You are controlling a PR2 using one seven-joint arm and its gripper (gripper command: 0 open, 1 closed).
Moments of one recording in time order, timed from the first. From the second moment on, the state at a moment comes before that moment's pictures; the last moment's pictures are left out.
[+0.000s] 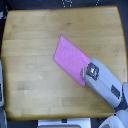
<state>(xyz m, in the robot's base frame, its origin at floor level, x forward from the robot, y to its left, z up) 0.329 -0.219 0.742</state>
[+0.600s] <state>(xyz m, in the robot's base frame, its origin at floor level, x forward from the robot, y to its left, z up) 0.326 -0.212 0.730</state>
